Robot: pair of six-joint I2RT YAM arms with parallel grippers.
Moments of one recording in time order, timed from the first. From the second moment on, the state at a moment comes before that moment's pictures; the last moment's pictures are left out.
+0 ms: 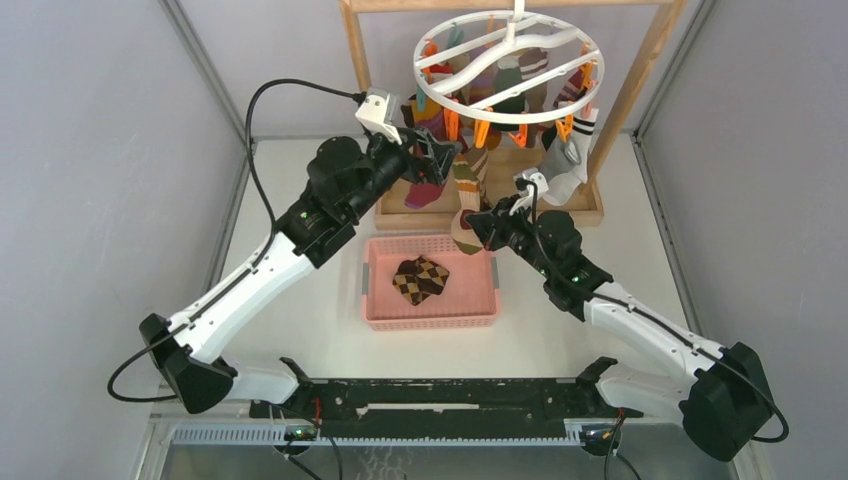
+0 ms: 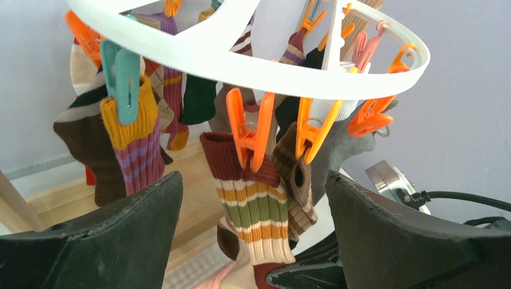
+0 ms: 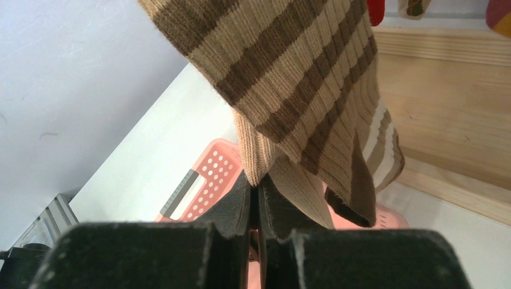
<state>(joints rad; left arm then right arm) -0.76 1.31 1.41 -0.02 -0.10 -0.28 0.62 1.08 0.70 0.27 -0.07 0.42</state>
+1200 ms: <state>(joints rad) -0.61 1.40 1.45 0.08 0.32 -0.20 0.62 1.04 0.70 0.23 -0.07 0.42</state>
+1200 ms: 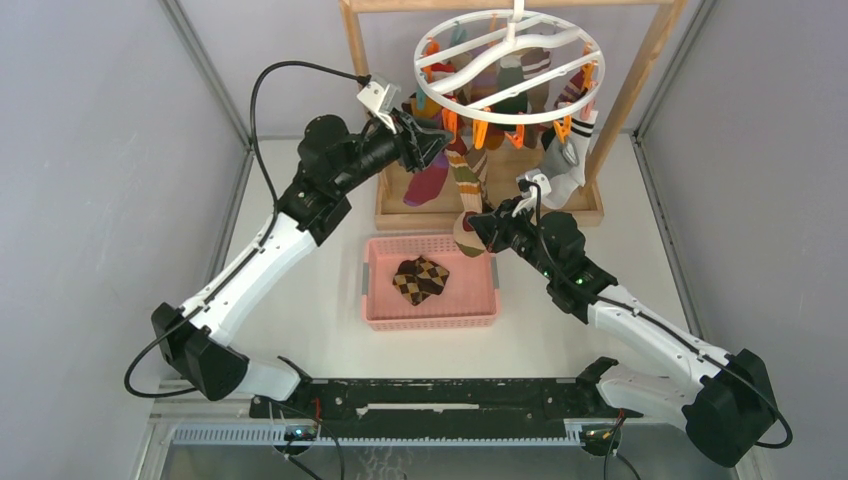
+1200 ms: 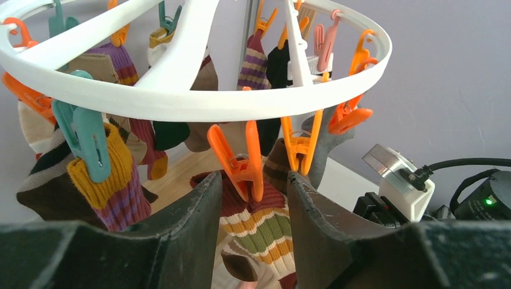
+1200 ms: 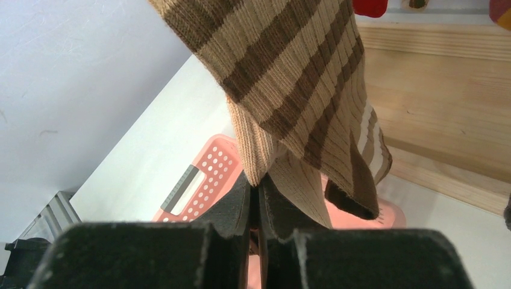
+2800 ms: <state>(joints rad) -0.59 1.51 1.49 0.25 0.40 -0.31 0.62 1.07 0.70 0.23 -0.08 0.42</state>
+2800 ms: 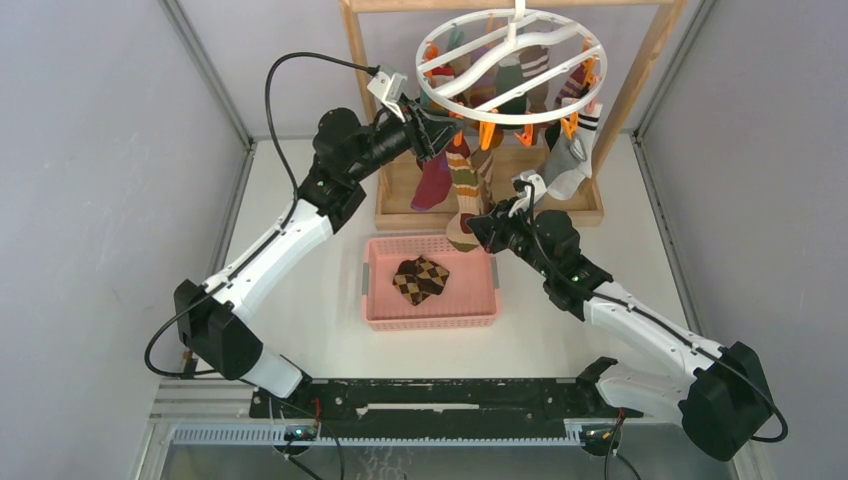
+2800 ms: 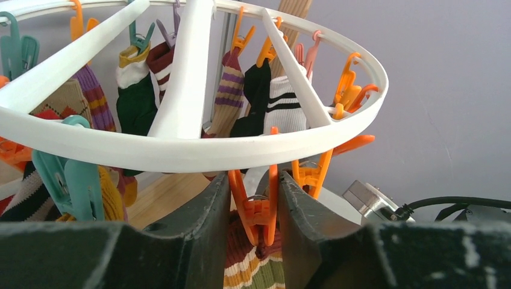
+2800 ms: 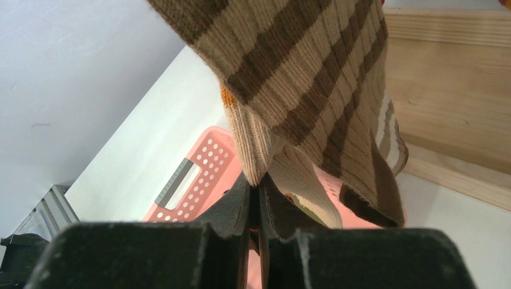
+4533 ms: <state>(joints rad) -0.59 1.47 1.44 0.26 0.38 -0.31 0.78 1.26 0.63 0.24 -0.01 0.49</state>
